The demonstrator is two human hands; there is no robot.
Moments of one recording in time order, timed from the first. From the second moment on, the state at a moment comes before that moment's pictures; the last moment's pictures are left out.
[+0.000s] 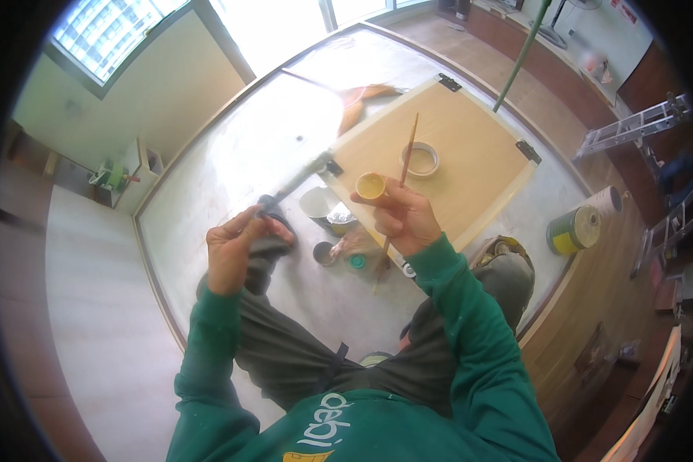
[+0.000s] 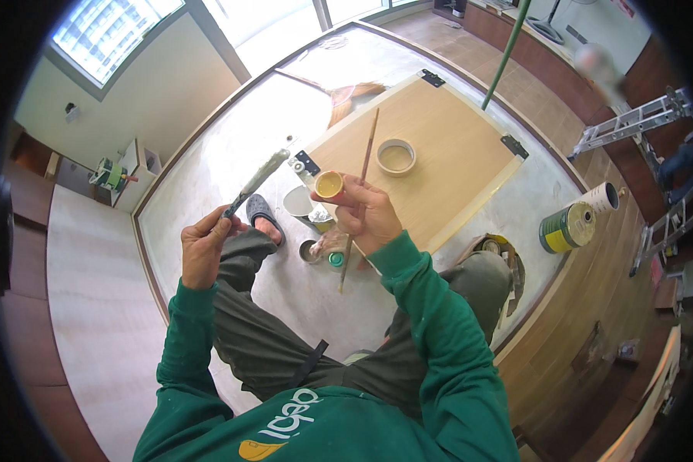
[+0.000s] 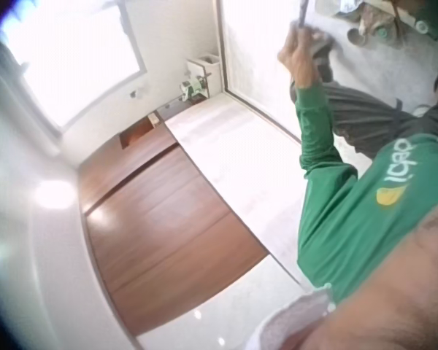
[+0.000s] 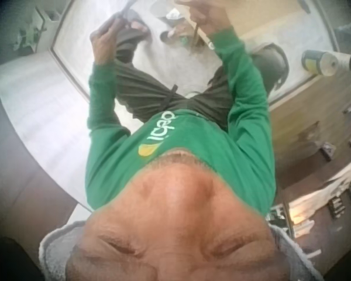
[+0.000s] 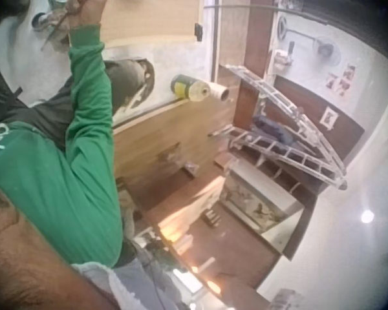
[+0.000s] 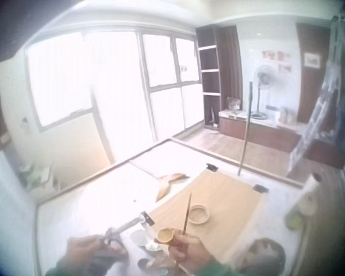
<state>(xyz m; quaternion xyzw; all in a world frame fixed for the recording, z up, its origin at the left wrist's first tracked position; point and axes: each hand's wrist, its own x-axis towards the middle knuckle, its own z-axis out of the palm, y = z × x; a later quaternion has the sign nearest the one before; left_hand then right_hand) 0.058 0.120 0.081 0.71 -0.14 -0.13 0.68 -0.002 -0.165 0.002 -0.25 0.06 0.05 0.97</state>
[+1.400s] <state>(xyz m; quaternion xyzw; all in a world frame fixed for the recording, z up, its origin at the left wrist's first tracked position) 0.068 0.105 0.117 0.78 -0.35 -0.05 0.52 -0.021 -0.169 0.034 -0.22 0.04 0.03 0.97</state>
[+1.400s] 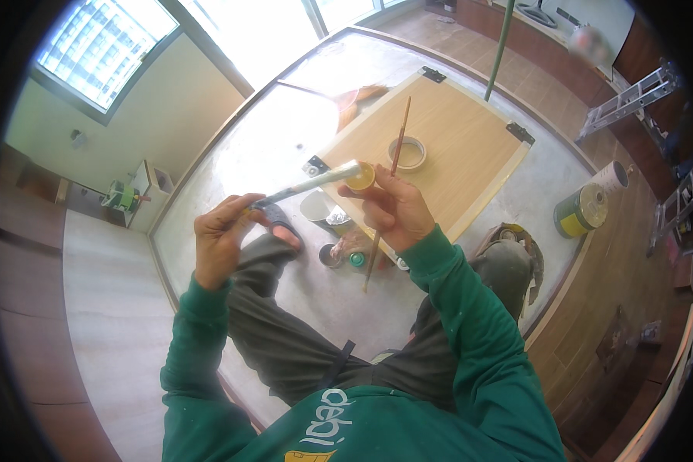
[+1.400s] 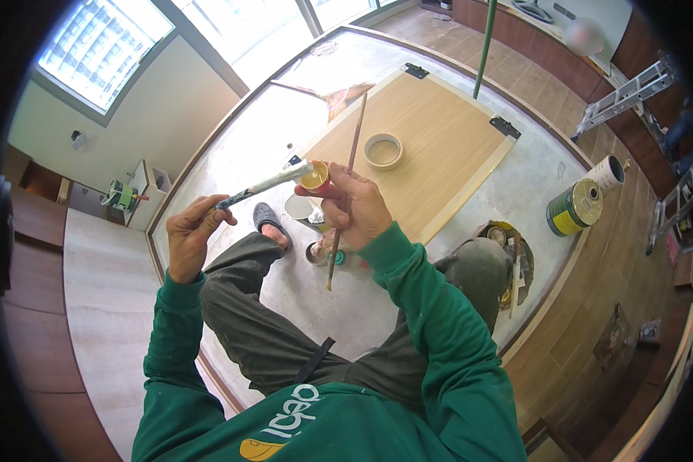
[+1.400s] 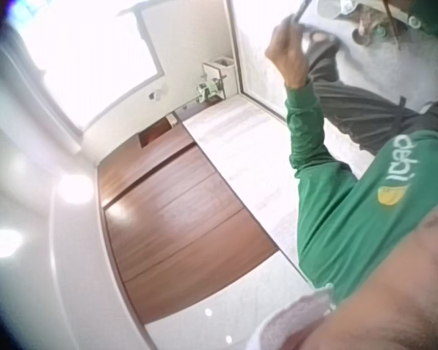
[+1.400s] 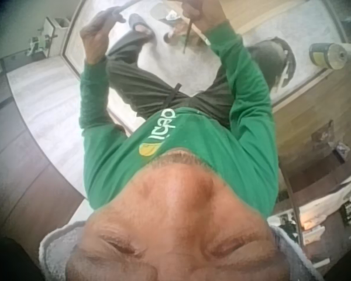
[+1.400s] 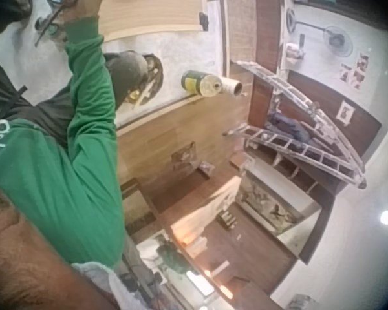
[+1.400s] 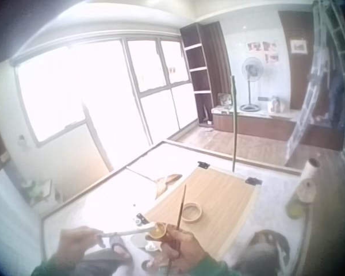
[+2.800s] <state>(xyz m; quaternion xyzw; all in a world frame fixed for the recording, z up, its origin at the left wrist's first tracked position) 0.057 0.100 0.122 0.83 -0.40 0.11 0.39 -0.022 -0.168 0.030 -0.23 0.04 0.02 0.97</state>
